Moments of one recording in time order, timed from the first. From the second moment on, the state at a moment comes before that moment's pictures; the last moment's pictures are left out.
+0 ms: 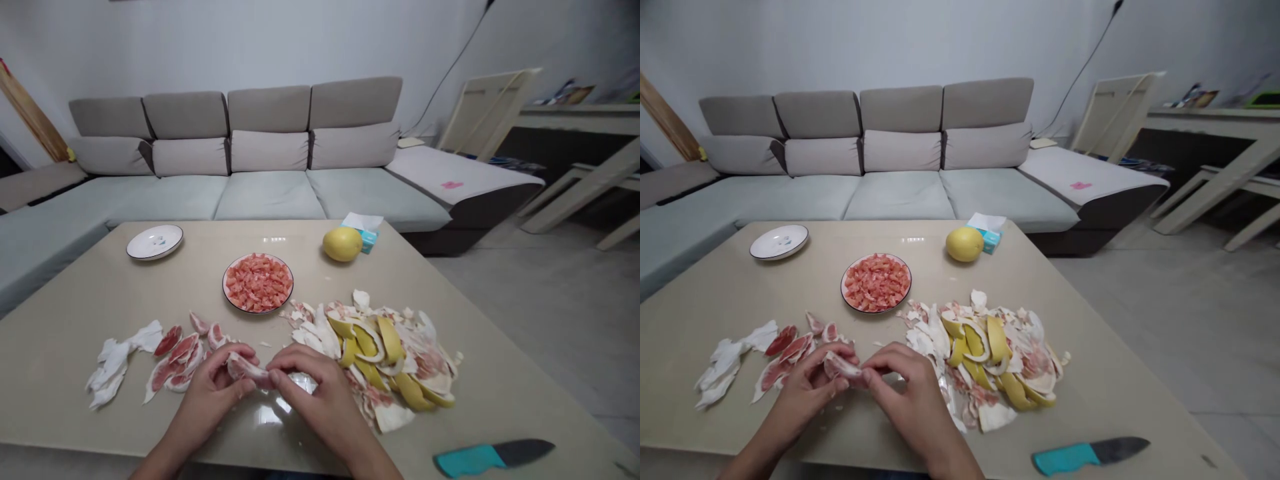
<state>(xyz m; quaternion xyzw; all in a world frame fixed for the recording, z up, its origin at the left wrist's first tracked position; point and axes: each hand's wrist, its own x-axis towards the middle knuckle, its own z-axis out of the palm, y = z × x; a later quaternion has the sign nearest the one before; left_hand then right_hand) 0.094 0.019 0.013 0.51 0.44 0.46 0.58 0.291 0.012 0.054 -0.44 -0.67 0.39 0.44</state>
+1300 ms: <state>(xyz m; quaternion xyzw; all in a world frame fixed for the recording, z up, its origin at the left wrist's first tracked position) 0.097 0.009 0.013 0.42 0.36 0.44 0.71 0.274 0.003 0.048 -0.50 -0.65 0.36 0.45</state>
